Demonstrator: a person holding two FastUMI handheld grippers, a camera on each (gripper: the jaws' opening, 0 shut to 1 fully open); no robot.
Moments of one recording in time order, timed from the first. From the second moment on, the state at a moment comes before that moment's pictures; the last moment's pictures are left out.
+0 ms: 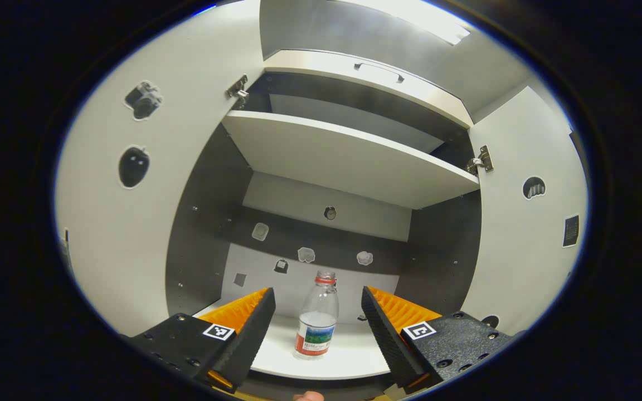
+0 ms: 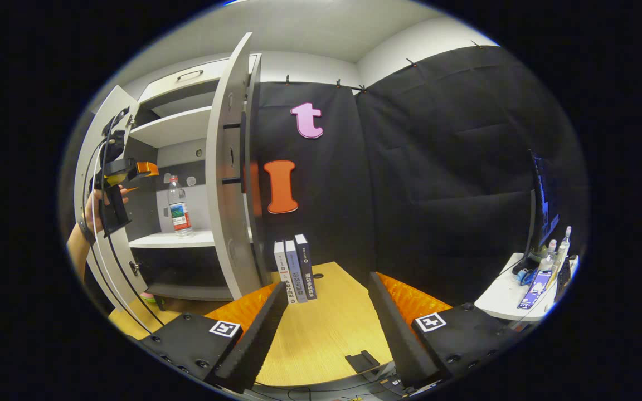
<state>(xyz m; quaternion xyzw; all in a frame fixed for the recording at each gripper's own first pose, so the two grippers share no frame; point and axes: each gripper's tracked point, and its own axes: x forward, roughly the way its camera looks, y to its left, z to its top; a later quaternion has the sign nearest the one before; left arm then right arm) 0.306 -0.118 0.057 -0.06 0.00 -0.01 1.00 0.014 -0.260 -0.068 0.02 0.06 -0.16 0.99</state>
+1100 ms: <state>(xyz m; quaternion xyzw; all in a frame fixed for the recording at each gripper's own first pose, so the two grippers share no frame) 0.080 -0.121 -0.018 -0.02 0.03 -0.04 1.00 0.055 -0.213 -0.050 0.04 0.03 -0.10 0.99</state>
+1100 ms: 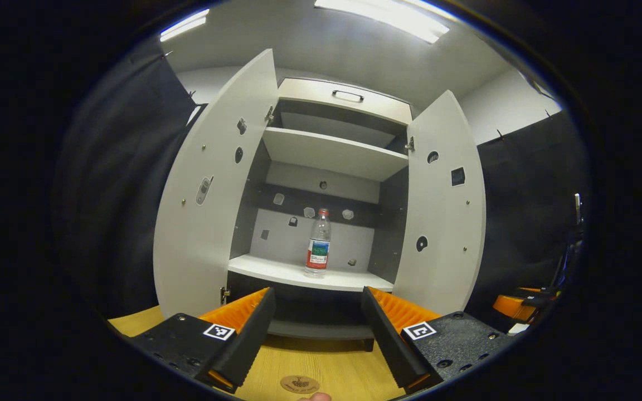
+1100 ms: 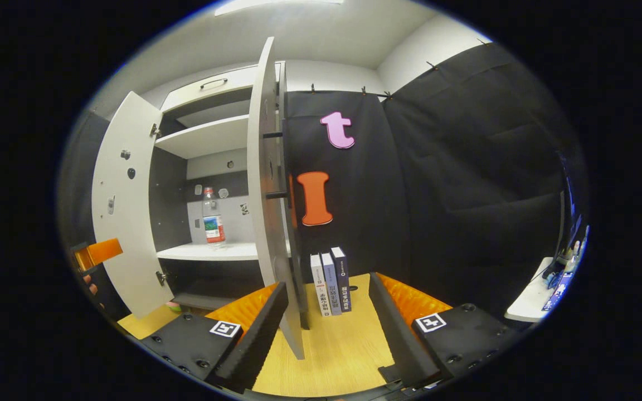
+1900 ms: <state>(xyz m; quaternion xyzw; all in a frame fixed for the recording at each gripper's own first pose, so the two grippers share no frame) 0.084 -0.066 -0.047 -0.06 0.05 -0.05 1.00 0.153 -0.251 0.073 -0.01 -0.03 -0.12 0.99</state>
